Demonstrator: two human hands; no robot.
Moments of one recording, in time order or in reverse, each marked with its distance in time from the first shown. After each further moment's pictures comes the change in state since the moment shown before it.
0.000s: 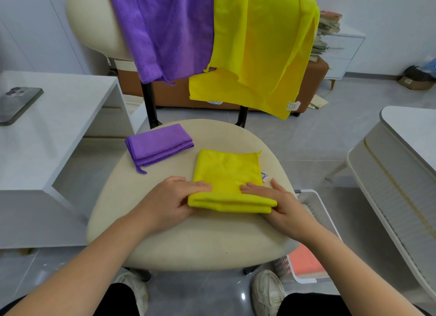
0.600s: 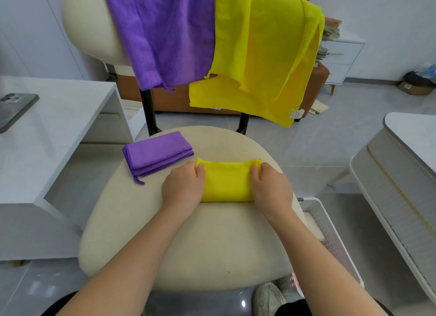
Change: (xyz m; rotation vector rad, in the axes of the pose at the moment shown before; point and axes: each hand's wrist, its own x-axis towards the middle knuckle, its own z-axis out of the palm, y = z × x) left_hand 0.073 0.016 0.015 0.168 0.259 -0.787; right_hand 0.080 -0.023 0.011 -0.305 0.428 0.653
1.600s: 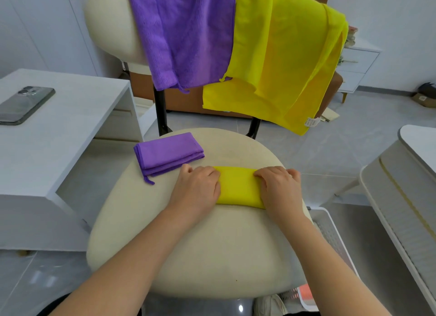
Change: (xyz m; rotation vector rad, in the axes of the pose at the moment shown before) left_hand 0.000 -0.019 0.004 0.312 0.046 0.619; right_hand 0.018 0.017 0.014 -0.208 0.207 -0.534
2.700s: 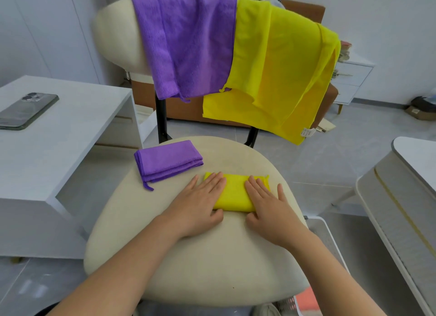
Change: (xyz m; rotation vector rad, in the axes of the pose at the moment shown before) left_hand -0.008 0.002 -0.014 -0.094 -0.410 0.064; right_hand -0.016 -0.018 -0.037 -0.061 -0.680 -0.100
